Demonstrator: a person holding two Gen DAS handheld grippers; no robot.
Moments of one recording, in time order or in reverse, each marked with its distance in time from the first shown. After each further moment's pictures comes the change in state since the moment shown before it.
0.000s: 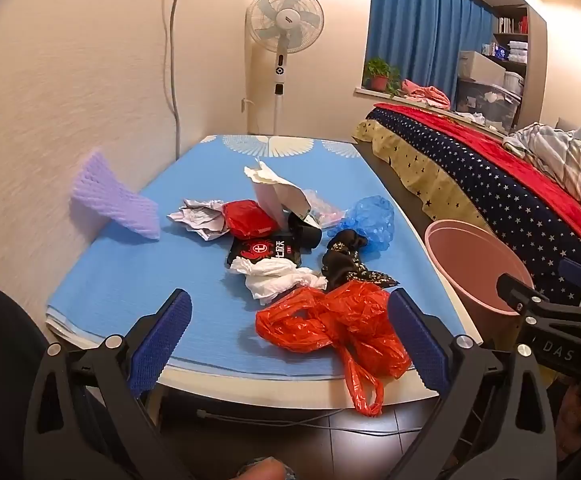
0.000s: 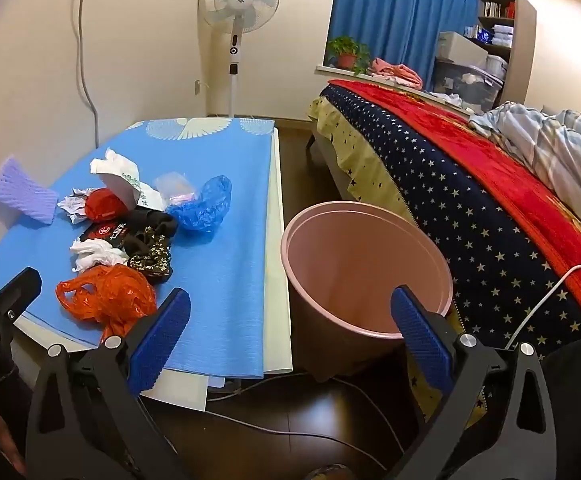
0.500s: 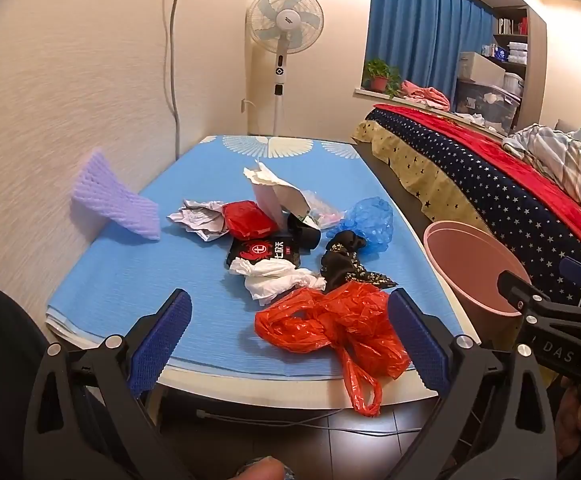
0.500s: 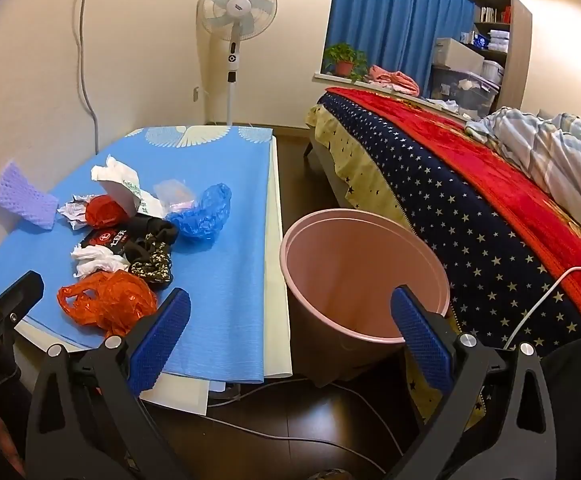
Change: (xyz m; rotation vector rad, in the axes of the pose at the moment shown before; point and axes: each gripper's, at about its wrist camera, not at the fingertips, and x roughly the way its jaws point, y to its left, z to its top) left arm 0.000 0.000 0.000 -0.001 0.006 -0.004; right arm -0.004 -0.001 -0.001 0.004 -0.022 -0.018
